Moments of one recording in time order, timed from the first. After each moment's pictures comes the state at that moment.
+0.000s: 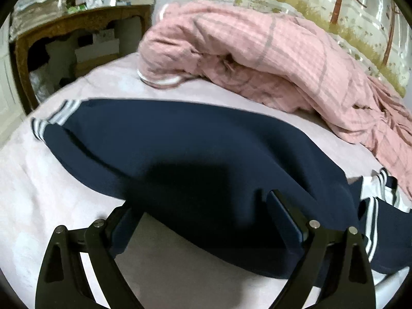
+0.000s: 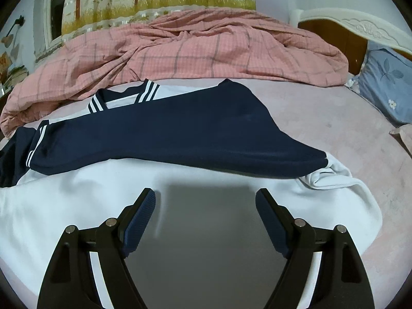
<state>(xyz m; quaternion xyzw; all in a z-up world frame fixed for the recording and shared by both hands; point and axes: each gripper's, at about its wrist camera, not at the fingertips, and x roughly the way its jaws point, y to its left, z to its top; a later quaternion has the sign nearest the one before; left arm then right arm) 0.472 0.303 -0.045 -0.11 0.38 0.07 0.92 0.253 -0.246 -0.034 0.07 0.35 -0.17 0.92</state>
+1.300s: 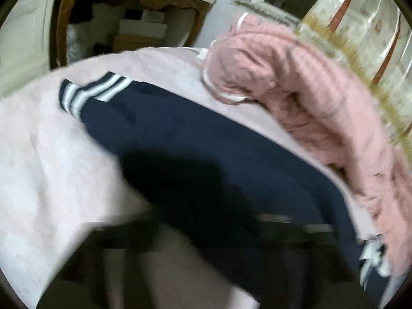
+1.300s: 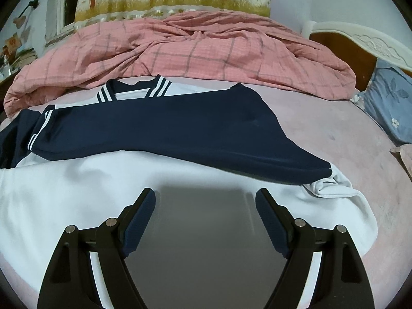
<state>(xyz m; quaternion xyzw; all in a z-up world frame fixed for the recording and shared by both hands) 0.479 0.378 -0.064 -0.25 0.35 0.14 0.89 0.253 -0.231 -0.031 0.02 0.35 -0.15 0.92</state>
